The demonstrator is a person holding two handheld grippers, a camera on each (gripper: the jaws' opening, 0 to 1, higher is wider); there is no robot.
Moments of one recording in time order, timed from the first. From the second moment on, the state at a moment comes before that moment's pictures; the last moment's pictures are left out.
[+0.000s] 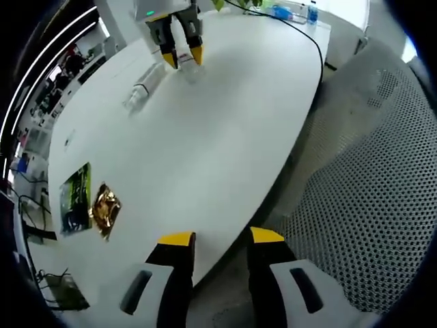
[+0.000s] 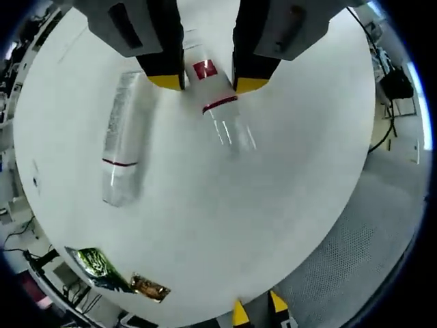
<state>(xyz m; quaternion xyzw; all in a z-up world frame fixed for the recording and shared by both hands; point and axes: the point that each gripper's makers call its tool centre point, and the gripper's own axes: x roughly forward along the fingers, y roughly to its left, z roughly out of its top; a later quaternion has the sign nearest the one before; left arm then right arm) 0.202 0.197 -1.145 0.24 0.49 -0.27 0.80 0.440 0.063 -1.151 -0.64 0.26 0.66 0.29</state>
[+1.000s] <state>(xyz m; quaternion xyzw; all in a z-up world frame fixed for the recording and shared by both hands) 0.210 0.195 -1.133 0.22 0.46 -0.26 0.82 0.367 0.086 -1.071 -0.21 0.31 0.60 0.71</state>
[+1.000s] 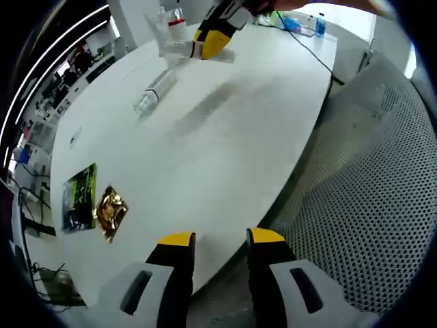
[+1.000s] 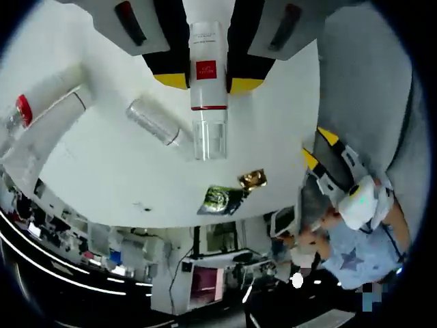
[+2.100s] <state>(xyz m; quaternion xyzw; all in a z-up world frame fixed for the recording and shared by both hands) 0.261 0.120 -1.044 -0.17 0.30 -0.24 0.91 0.283 0.146 -1.009 0.11 0.29 0.56 0.77</state>
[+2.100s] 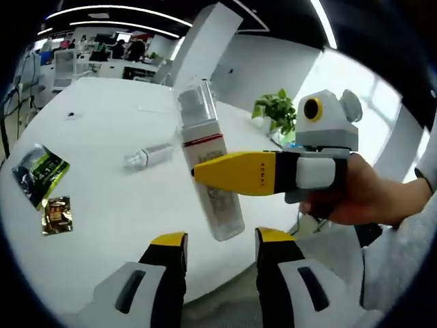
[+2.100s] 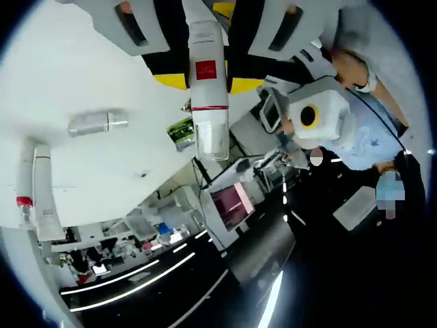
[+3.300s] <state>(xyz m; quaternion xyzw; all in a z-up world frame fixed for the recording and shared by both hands) 0.228 0.082 -1.026 -0.15 0.29 -0.40 0.86 0.239 0.122 -0.988 0.07 0.25 0.72 0.64</state>
